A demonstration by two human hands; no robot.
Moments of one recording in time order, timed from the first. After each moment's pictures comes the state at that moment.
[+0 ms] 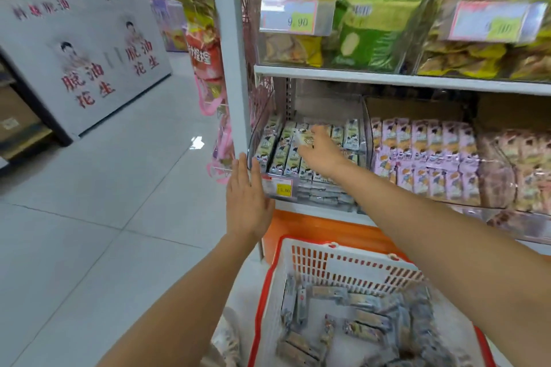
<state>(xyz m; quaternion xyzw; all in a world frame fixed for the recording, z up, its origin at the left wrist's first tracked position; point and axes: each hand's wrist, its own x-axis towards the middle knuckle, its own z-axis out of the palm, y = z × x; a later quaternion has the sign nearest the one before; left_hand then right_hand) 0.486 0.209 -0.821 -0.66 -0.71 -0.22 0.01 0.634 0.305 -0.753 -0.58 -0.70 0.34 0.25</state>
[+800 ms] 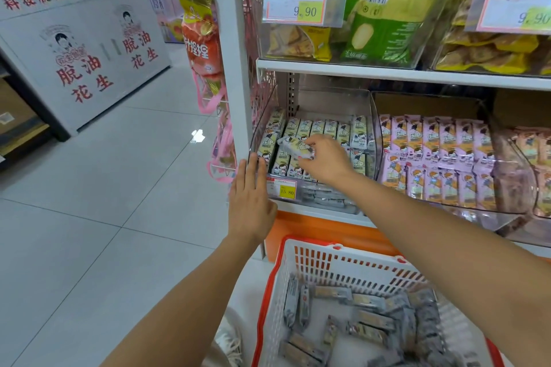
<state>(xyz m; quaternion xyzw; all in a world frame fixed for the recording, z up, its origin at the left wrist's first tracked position) 0.479 0.229 -0.839 -0.67 -0.71 -0.20 0.00 0.635 0.322 -0.779 -0.58 -0.77 0.17 0.21</state>
